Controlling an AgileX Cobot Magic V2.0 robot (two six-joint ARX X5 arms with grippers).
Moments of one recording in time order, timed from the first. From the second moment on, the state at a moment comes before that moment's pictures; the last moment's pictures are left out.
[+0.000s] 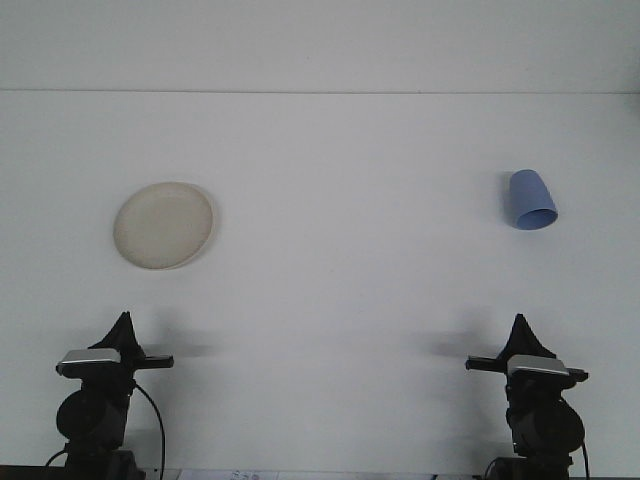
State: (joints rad) left arm -0.04 0.00 0.03 0.00 -0.15 0.06; right arm -0.04 0.00 0.01 -0.04 0.05 0.04
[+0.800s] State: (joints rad) left arm -0.04 0.00 0.03 0.00 -0.15 0.06; right arm -0.04 0.00 0.01 -0.03 0.05 0.04
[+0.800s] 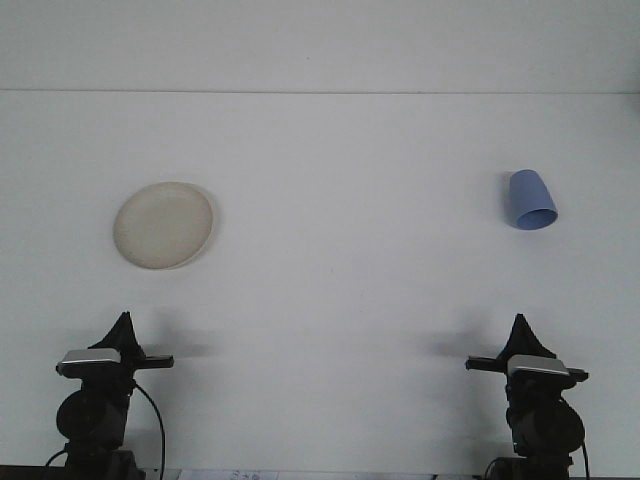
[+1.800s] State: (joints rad) left arm -0.04 0.00 0.03 0.00 -0.15 0.06; right arm -0.04 0.45 0.63 -0.17 0.21 0.14
